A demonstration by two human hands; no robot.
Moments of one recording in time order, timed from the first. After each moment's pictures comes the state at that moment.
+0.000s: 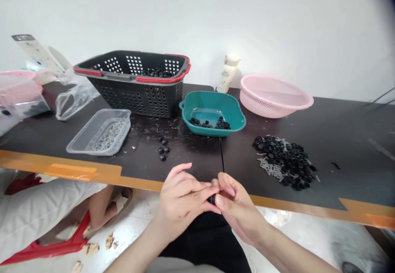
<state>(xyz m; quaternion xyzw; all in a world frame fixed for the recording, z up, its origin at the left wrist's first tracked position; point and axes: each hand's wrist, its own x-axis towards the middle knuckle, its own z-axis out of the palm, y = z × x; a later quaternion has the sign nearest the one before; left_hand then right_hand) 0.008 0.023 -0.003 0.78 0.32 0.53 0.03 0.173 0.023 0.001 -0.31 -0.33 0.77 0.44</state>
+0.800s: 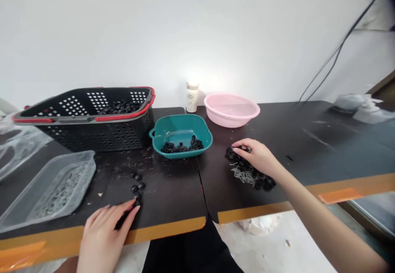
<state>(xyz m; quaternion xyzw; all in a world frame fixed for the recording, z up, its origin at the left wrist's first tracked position) -0.099 0.049 -0.050 0.78 0.51 0.31 -0.18 0.330 0.133 0.026 -0.66 -0.70 0.10 0.25</state>
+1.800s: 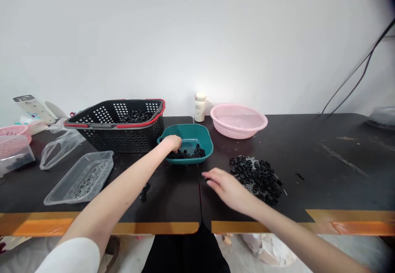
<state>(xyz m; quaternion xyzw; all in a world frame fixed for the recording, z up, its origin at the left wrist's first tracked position) 0.048 0.279 0.052 0.79 0.57 -0.18 0.09 0.261 0.110 0.012 -0.48 -0.84 0.16 0.19</state>
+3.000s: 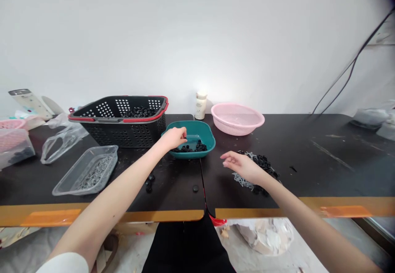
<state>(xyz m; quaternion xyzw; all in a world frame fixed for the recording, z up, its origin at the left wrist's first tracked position) 0.027 0.229 0.071 0.81 0.53 0.14 0.22 0.302 0.128 0.020 -0.55 -0.75 0.26 0.27</state>
